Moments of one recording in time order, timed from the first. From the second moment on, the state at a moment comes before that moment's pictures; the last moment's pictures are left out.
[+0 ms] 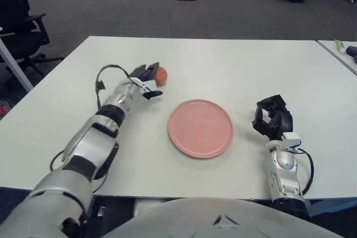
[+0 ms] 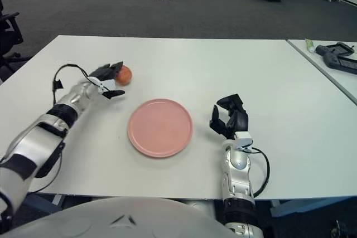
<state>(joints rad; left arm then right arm) -0.76 0.29 -0.44 1.16 0.61 -0.12 0.07 0.15 -0.01 -0.18 0.18 0.03 -0.41 -0.10</state>
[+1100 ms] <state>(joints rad) -0.94 0.20 -0.48 1.33 0.65 -0.10 0.25 0.22 -0.01 -0.18 0.13 0.01 -0.40 -0.11</state>
